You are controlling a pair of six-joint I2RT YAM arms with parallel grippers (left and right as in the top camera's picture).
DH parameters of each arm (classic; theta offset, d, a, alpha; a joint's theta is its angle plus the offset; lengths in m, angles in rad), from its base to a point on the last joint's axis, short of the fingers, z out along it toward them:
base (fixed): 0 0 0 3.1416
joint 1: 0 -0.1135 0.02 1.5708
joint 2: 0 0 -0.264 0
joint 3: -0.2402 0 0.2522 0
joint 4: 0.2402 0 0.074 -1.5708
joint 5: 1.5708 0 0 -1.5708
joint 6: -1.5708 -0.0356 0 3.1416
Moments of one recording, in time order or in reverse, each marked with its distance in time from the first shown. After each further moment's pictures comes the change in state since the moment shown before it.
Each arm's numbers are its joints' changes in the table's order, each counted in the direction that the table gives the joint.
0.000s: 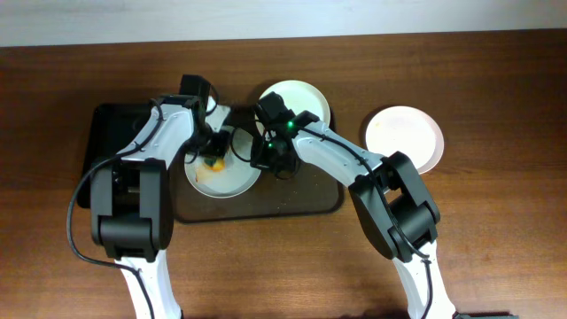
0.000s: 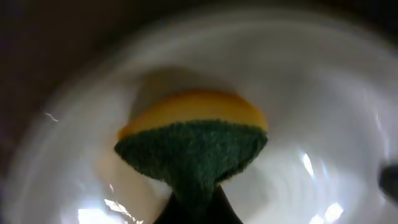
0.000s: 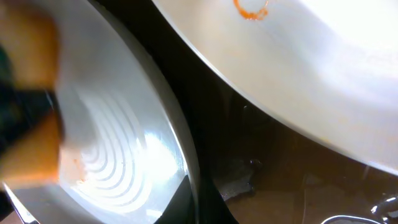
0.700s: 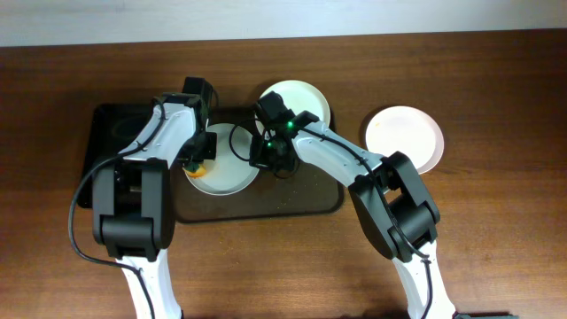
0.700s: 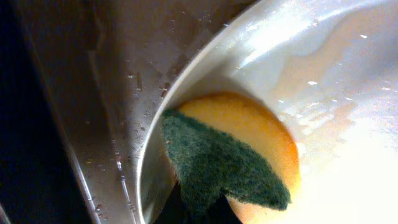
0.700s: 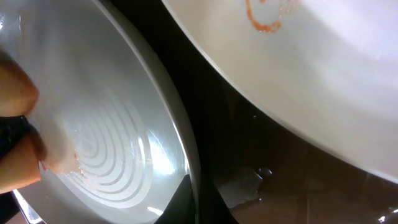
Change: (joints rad) left arm 0.009 0.006 -0.014 0.151 -0.314 0.263; right arm 0.000 0.000 0.000 -0.021 -0.001 0.001
